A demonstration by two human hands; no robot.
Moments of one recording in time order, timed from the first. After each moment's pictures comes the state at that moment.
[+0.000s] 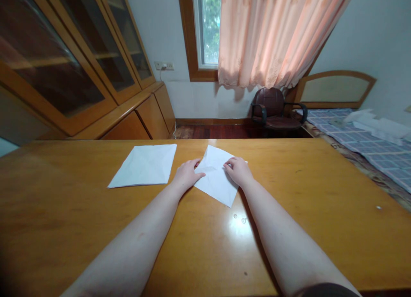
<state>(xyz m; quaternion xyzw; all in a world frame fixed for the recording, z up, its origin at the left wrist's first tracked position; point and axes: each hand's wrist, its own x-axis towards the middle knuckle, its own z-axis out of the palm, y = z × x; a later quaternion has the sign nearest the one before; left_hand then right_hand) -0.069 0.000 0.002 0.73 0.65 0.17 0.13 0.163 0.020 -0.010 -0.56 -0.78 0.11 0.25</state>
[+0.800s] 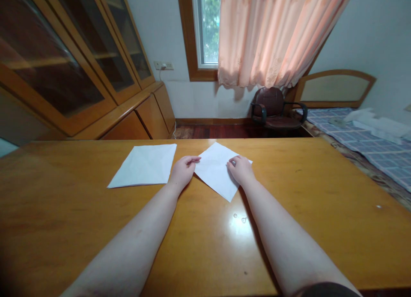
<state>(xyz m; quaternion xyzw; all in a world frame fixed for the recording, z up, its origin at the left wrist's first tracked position) -0.075 -0.002 0.009 0.68 0.56 0.42 0.22 0.169 0.023 -0.013 -0.64 -0.72 0.11 0.25</state>
